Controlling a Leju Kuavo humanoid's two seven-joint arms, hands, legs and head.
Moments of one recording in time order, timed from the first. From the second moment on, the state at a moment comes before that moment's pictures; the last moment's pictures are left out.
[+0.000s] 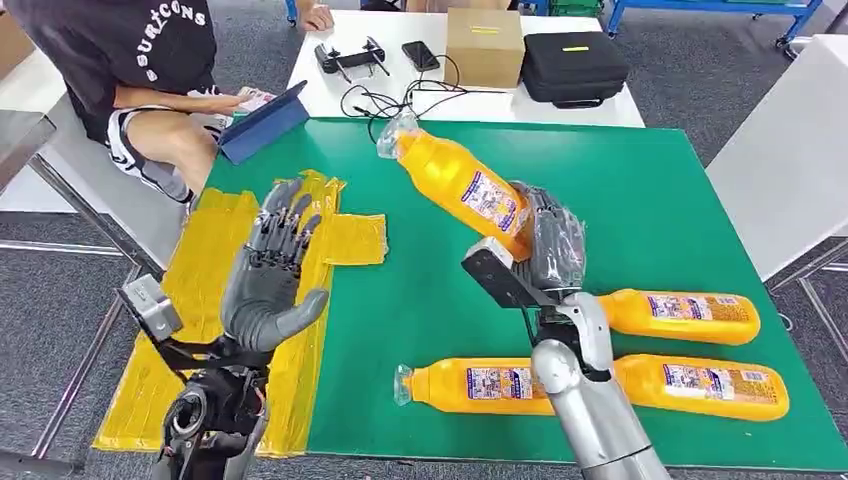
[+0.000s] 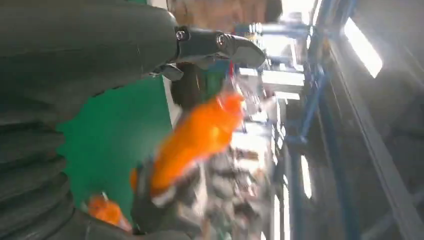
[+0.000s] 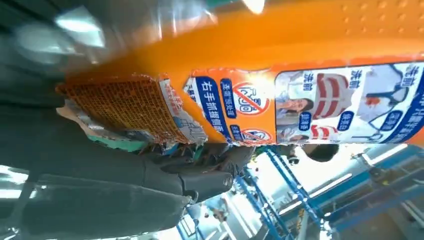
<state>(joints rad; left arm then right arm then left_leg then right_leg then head) -0.11 -0.17 -0.27 -1.36 0.19 -0.24 -0.31 -0.30 0.02 0.26 -1.04 0.85 -0.40 -0.09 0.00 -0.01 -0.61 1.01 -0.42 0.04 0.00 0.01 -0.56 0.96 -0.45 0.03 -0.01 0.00</state>
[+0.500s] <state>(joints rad) -0.20 -0.18 -0.31 -1.31 0.26 -0.24 -0.28 -0.34 0.08 0.34 -1.01 0.85 -0.38 -0.12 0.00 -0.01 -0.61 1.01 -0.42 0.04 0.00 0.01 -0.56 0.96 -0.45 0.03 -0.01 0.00</state>
